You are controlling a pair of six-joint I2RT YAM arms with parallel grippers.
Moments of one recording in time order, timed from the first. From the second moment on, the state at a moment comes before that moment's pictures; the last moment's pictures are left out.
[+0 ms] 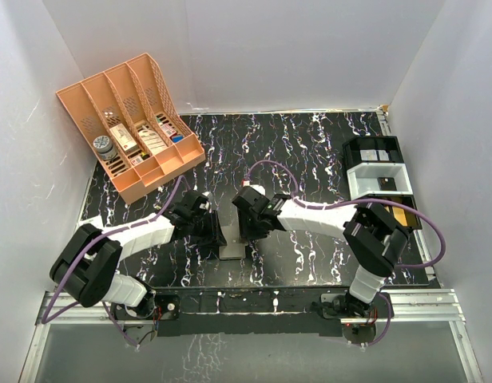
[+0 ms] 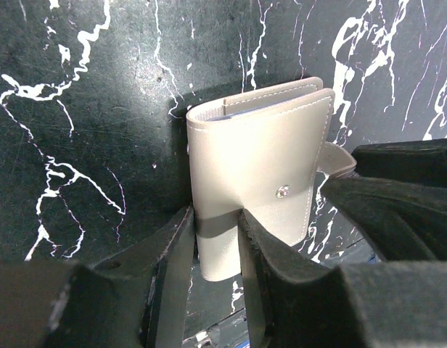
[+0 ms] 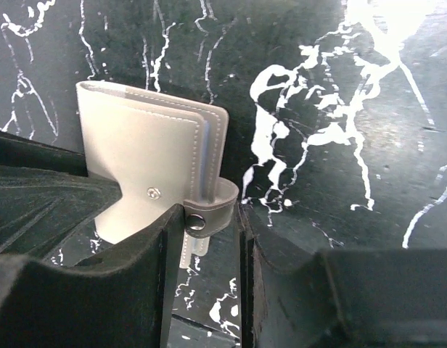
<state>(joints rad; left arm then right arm) -0.61 1.40 0.60 -0.25 0.25 -0.73 0.93 1.70 1.07 -0.45 0.05 0.79</state>
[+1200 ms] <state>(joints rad) -0.61 1.36 0.60 -0.26 0.32 -0.69 0.90 1.56 0.82 -0.37 -0.05 0.81</state>
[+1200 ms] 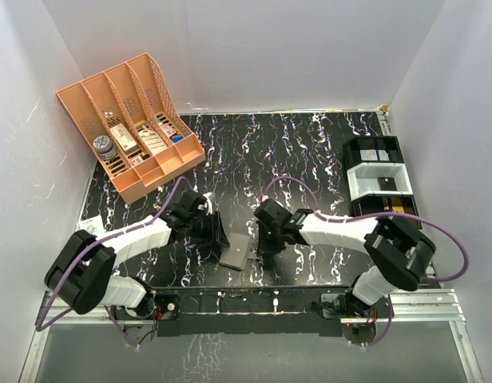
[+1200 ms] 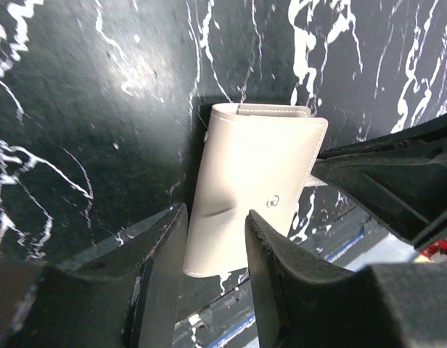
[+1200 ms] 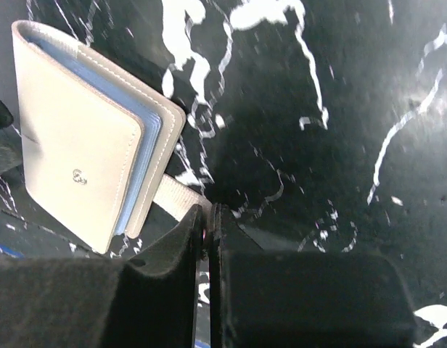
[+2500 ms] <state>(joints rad) -0.64 1.13 0.60 -0.37 0.17 -0.69 0.37 1.39 1.13 -0.67 0.34 0.67</state>
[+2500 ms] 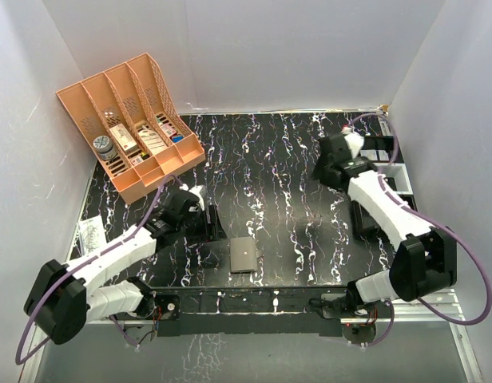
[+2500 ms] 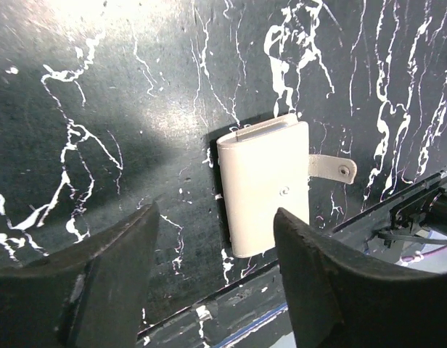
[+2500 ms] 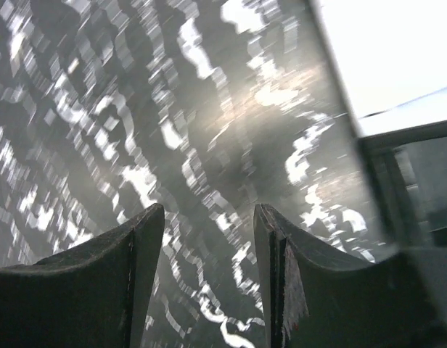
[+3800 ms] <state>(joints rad) -0.64 0.94 0.59 -0.48 0.02 -0.71 -0.18 1.61 1.17 -0.70 0.41 0.79</state>
